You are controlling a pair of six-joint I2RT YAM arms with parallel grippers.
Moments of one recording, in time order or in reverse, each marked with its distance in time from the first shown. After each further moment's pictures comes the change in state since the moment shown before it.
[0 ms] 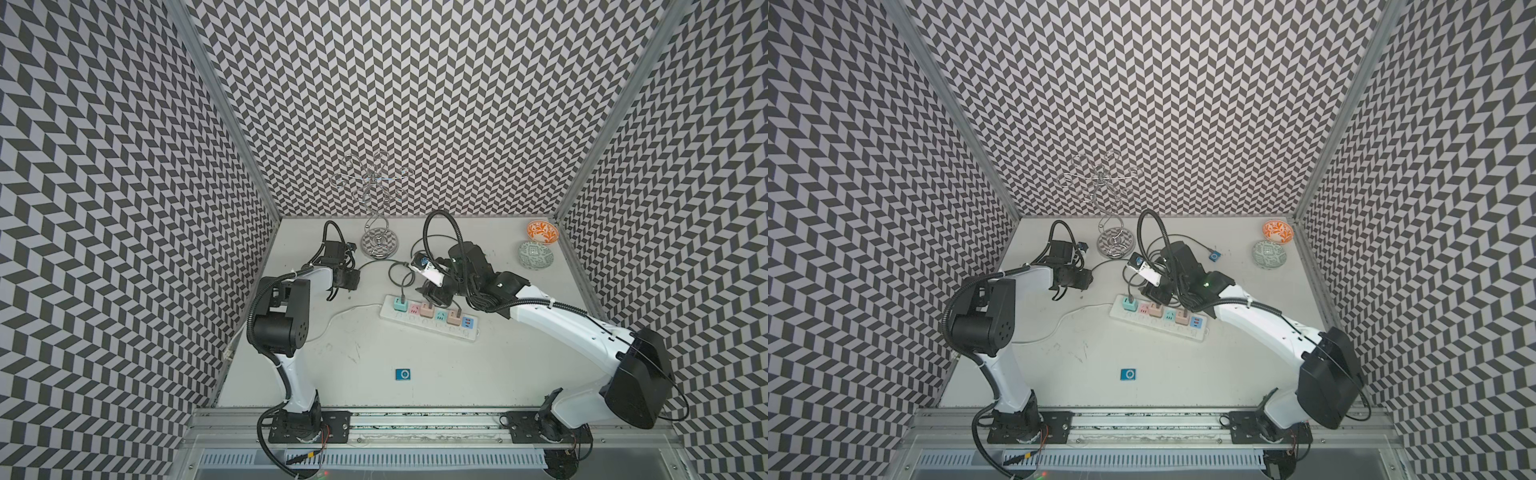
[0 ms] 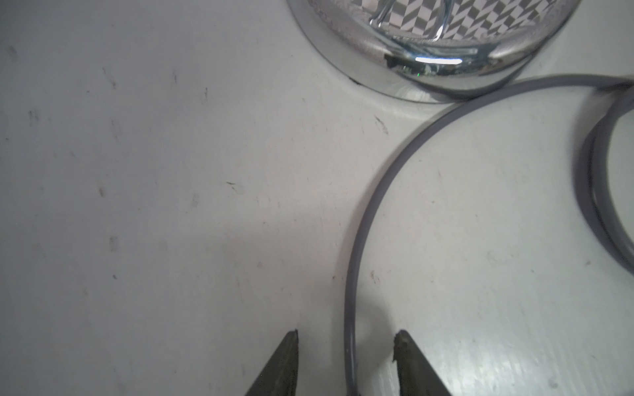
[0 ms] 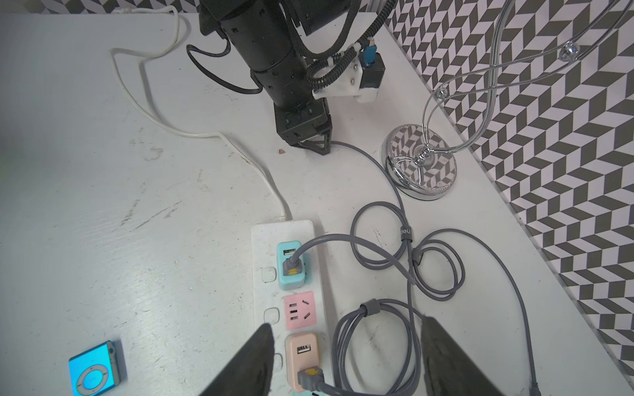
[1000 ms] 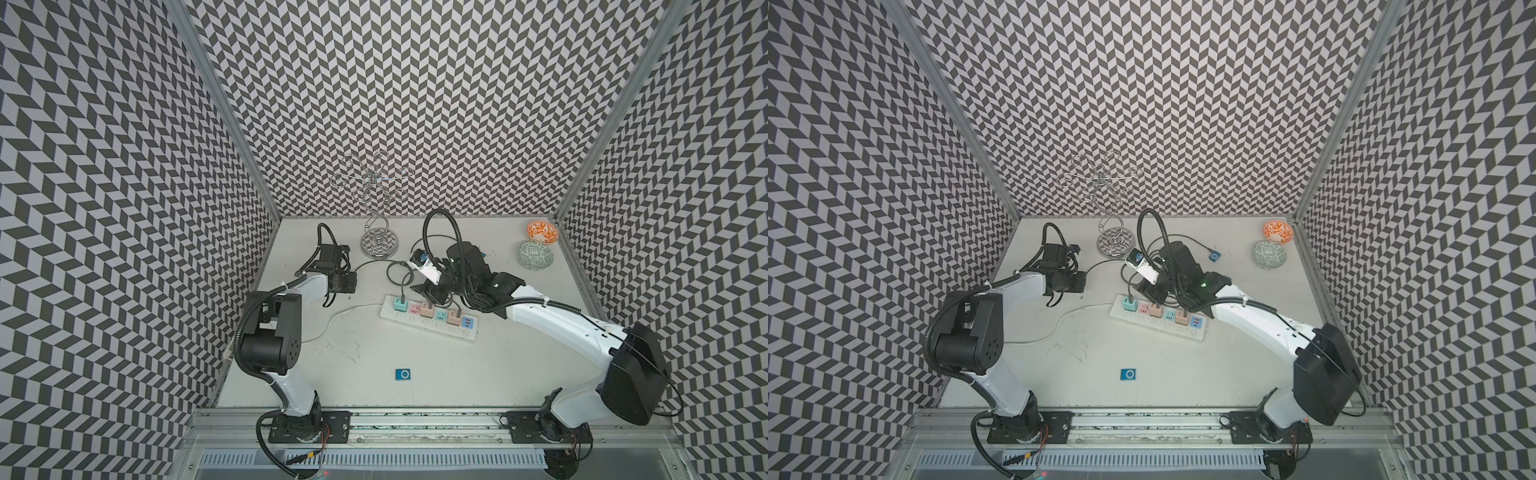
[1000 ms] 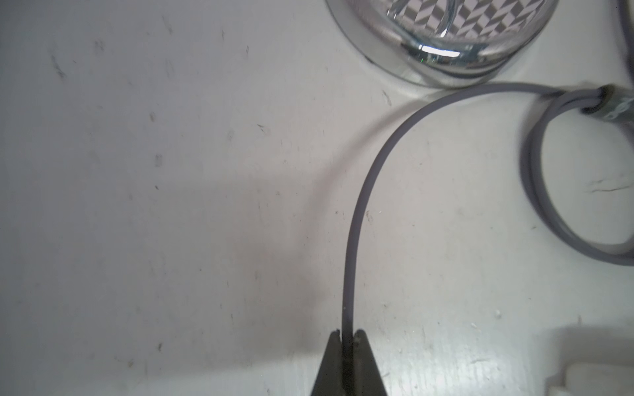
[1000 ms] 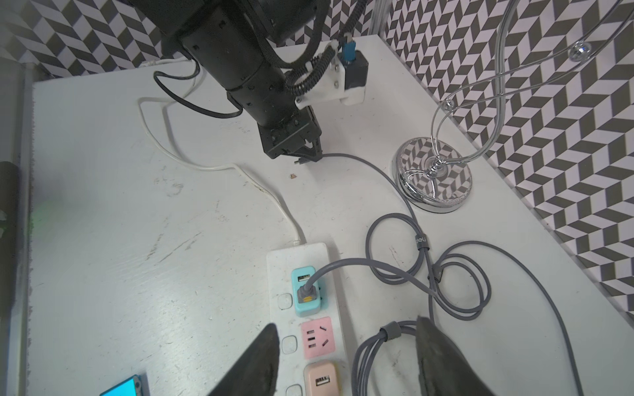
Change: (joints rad) left arm 0.006 -0.183 -0.098 -0.050 -0.003 -0.133; right arm 0.000 0.040 -0.008 0.090 -0.080 0.115
